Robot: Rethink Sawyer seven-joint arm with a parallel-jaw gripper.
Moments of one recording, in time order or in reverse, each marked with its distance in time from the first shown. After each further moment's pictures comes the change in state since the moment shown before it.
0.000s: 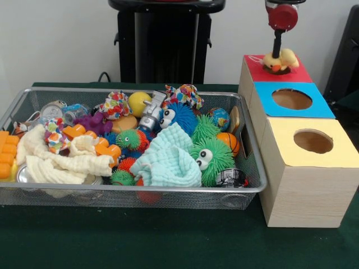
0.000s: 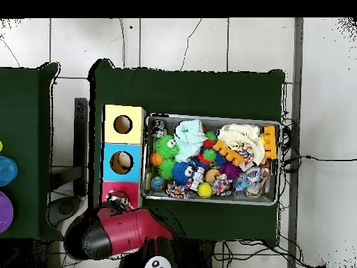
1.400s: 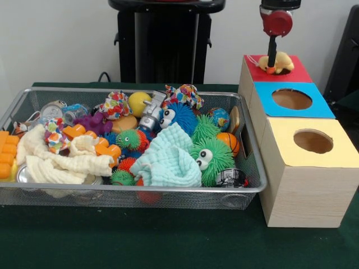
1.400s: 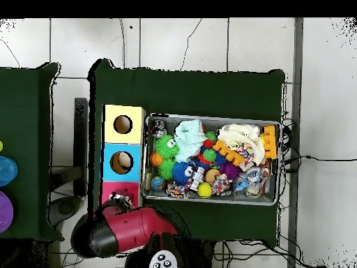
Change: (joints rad) arm -0.032 0.024 0.012 0.000 -0.041 -0.046 0.000
